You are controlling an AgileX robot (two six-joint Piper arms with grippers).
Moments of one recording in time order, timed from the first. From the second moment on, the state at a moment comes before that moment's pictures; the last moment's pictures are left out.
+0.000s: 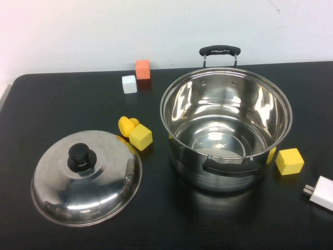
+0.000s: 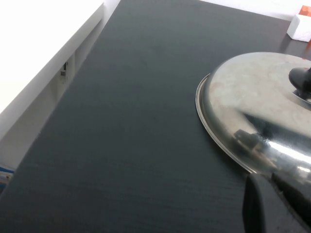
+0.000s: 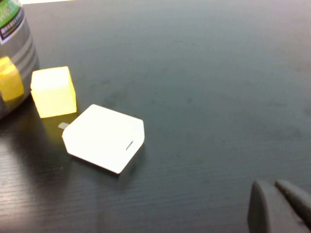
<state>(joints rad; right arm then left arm) -0.09 -0.01 0.02 -0.01 0.42 0.03 0.05 -0.02 0.02 0.02 0.35 -0.27</state>
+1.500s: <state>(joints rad) -0.09 -0.01 0.02 -0.01 0.42 0.03 0.05 -0.02 0.02 0.06 0.34 -0.24</state>
